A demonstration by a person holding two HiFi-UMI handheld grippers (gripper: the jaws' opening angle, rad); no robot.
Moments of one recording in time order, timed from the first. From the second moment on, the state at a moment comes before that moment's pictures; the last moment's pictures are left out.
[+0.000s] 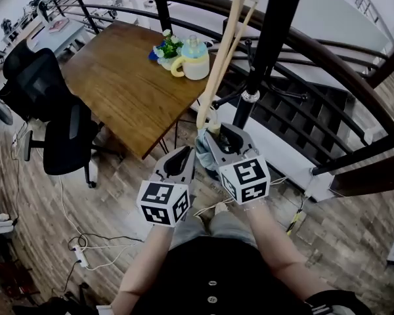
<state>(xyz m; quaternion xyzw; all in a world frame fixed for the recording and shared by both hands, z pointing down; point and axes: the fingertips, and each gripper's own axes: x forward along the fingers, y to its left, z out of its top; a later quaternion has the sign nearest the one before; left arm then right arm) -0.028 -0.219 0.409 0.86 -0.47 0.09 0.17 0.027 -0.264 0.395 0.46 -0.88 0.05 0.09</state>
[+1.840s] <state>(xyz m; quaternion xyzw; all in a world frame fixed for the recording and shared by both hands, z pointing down) -0.014 -0.189 0.335 0.92 -0.38 0.04 0.09 0.068 -0.171 0.310 0.51 -0.86 0.03 0.06</state>
